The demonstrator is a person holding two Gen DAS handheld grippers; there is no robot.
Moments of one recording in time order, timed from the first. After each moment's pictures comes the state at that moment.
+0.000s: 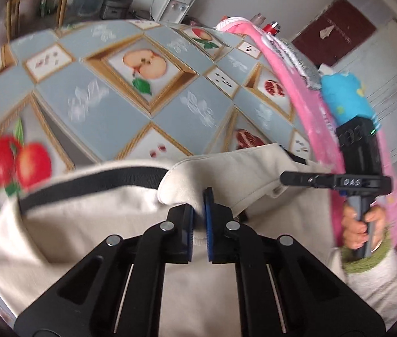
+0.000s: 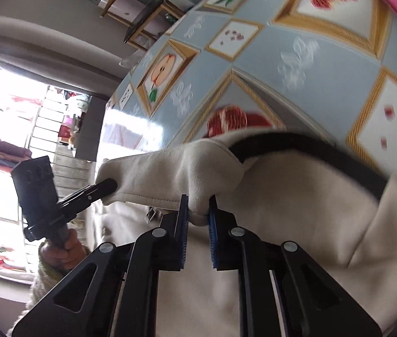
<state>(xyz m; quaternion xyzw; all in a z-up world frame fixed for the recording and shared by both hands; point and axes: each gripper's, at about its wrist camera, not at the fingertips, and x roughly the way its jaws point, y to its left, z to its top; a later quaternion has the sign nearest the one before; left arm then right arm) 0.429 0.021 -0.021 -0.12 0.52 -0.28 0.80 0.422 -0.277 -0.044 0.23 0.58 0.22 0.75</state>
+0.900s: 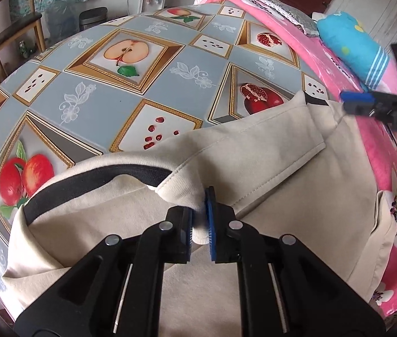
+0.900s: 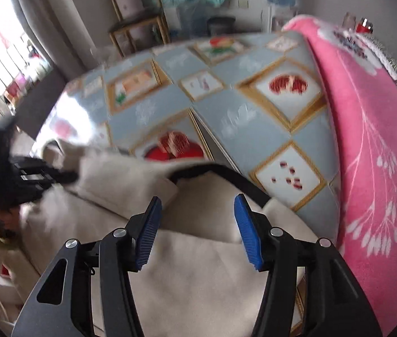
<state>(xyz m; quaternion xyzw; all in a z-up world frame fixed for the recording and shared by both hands) 0.402 0.004 -0.037 0.03 0.52 -0.29 0.80 0.372 -0.275 0.025 0.02 0.49 0.14 0.86</state>
